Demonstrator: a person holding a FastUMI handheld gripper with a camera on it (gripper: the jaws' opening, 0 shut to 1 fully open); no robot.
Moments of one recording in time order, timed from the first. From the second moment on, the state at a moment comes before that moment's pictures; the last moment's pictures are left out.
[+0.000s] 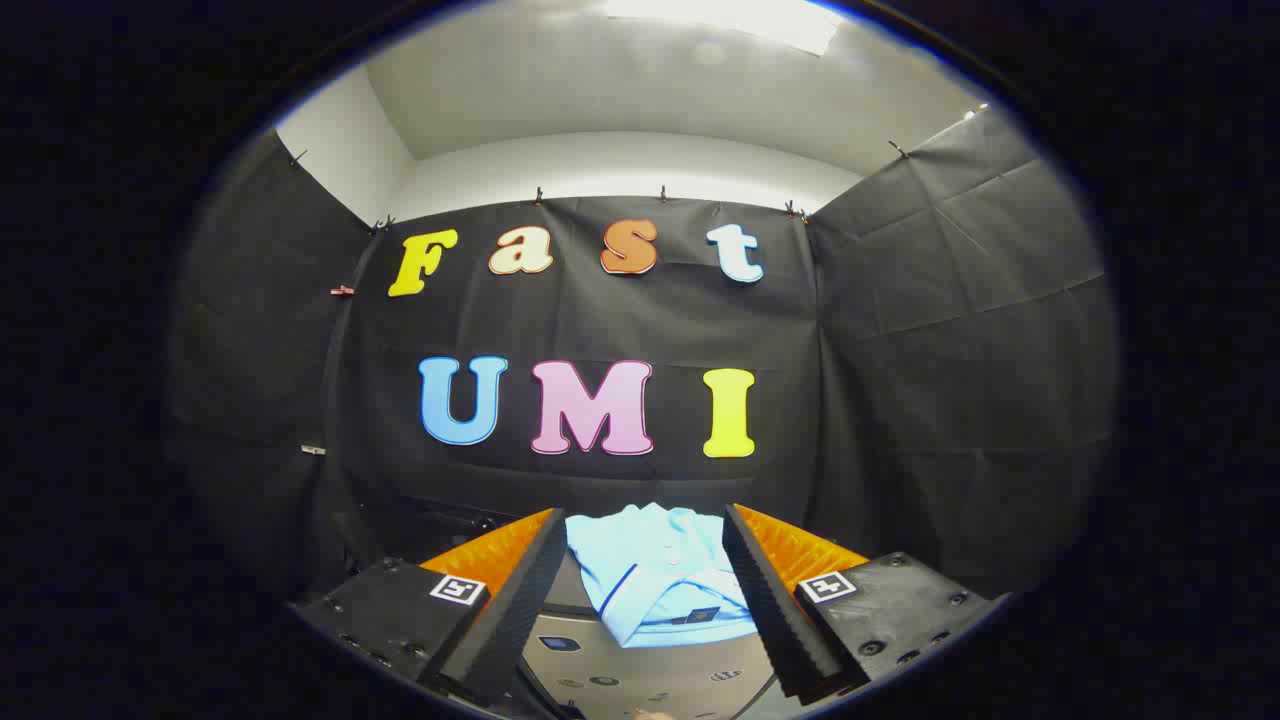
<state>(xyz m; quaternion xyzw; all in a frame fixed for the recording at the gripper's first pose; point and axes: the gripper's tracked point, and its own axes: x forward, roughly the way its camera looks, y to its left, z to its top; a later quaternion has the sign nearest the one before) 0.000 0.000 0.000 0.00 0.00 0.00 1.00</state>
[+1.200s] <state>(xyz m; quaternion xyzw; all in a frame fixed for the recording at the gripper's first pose) -0.001 -0.005 0.003 0.01 0.00 -0.01 1.00</state>
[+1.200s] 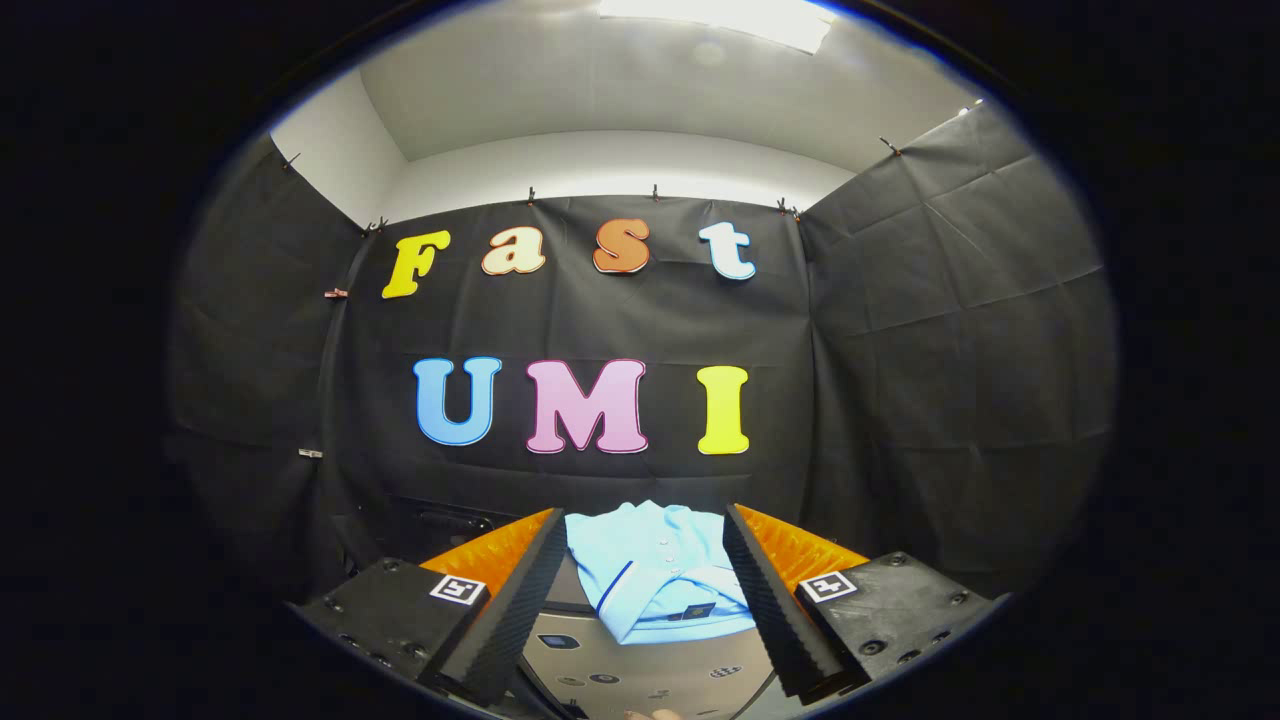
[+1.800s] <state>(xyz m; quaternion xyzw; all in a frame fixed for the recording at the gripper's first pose) 0.098 -0.009 -0.005 0.01 0.04 0.01 1.00</state>
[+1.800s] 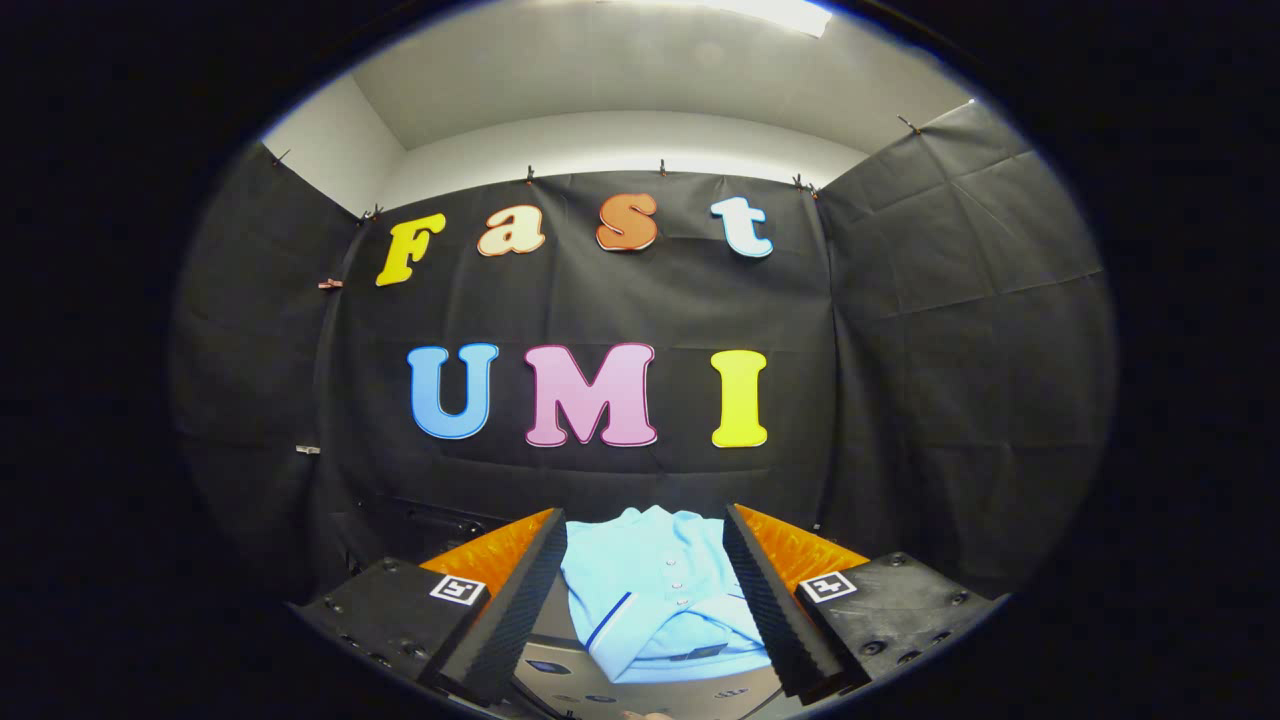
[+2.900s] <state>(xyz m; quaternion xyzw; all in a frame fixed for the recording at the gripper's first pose) 0.294 -0.030 -0.177 -0.01 0.34 -0.01 0.94</state>
